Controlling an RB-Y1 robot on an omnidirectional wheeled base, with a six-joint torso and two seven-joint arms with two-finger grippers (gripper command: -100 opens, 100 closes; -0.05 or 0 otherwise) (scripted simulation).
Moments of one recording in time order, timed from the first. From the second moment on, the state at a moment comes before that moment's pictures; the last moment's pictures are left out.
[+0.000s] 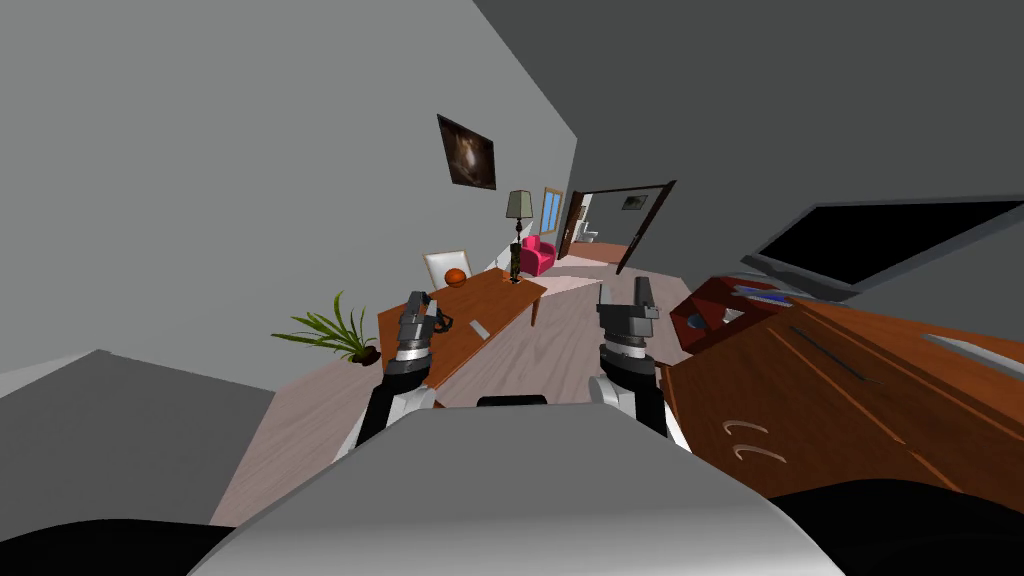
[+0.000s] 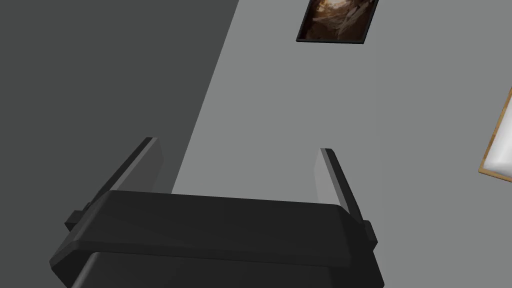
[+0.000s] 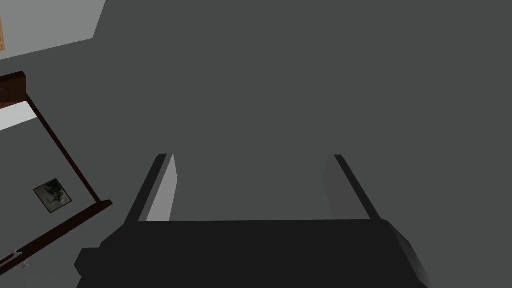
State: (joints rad) left arm 0.52 0.18 -0.07 -2.24 0.18 -0.47 -0.22; right arm 0.54 0.02 -0.01 -2.38 0.04 -0.55 -0.17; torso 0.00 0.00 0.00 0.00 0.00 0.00
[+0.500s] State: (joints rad) left arm 0.50 0.28 -0.07 -2.15 0.29 -0.35 -0.26; right arm 0.54 0.02 -0.01 -2.38 0.04 -0.55 -0.17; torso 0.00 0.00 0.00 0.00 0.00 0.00
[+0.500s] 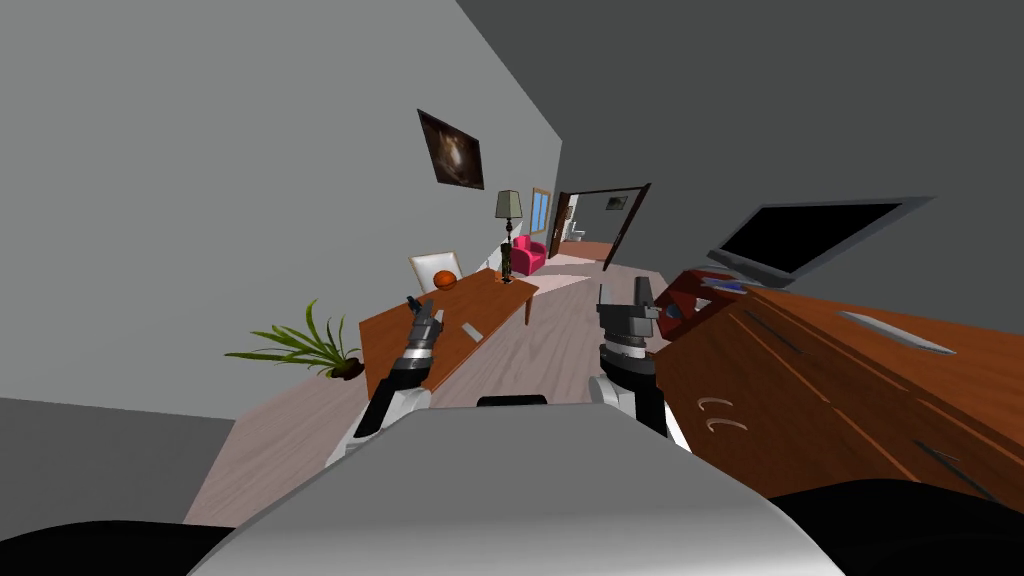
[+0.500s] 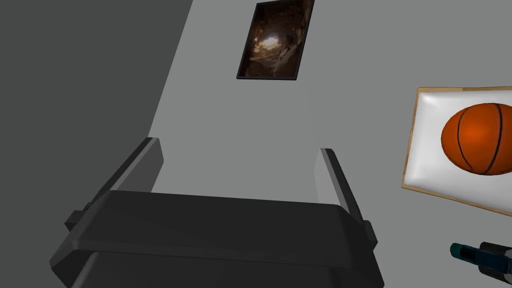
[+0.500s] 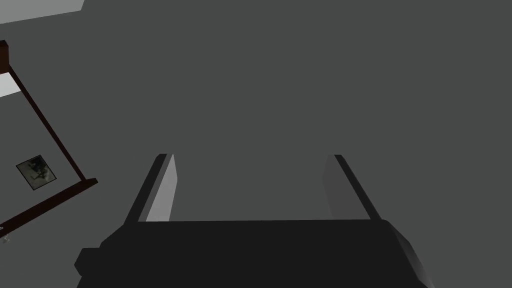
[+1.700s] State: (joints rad) left arm 0.46 0.46 -0.06 -1.95 0.57 -0.04 -0.37; right arm 0.54 0.02 -0.01 -2.38 0.04 -0.55 -0.17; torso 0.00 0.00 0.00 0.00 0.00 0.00
